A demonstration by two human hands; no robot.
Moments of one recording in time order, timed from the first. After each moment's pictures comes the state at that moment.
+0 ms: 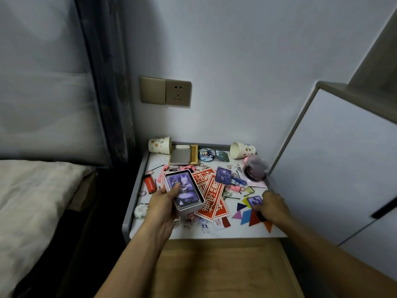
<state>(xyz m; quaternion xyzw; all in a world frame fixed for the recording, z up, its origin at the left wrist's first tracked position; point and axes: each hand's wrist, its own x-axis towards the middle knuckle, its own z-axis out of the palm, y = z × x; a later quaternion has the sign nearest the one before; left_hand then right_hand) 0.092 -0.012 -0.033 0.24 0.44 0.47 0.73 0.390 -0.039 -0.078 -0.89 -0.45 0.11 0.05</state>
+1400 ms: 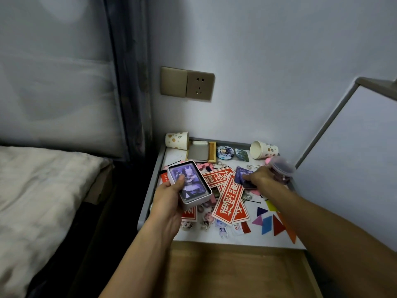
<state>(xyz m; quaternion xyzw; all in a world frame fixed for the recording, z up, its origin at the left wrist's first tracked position) 0.071 0.007 -0.032 0.19 0.43 0.51 0.72 0.330 0.078 -0.051 -0.87 -0.33 0.27 0.23</state>
